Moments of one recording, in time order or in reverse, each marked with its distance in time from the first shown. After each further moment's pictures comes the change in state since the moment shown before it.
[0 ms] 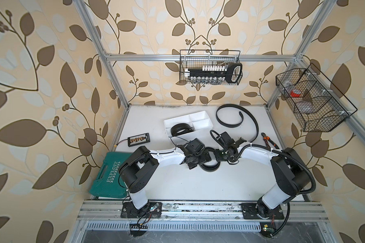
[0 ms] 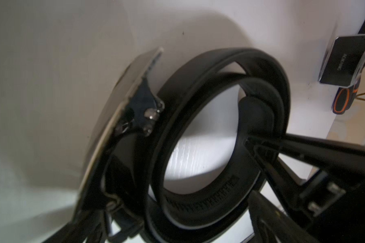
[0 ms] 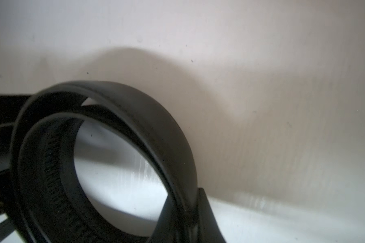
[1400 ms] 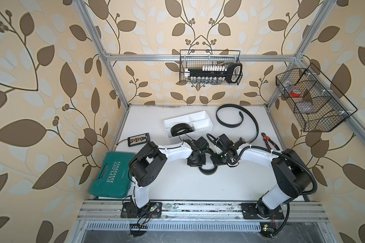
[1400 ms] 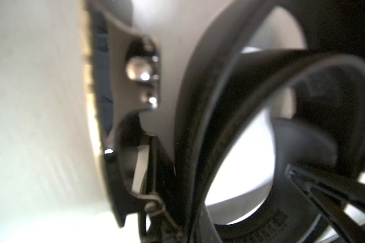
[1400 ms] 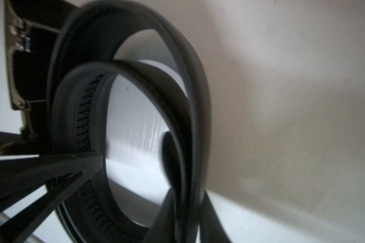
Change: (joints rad) left arm -0.030 0.113 0.182 -0.385 -0.045 0.325; right arm 0.027 -0.031 -0.010 -0.052 -0.151 -0.082
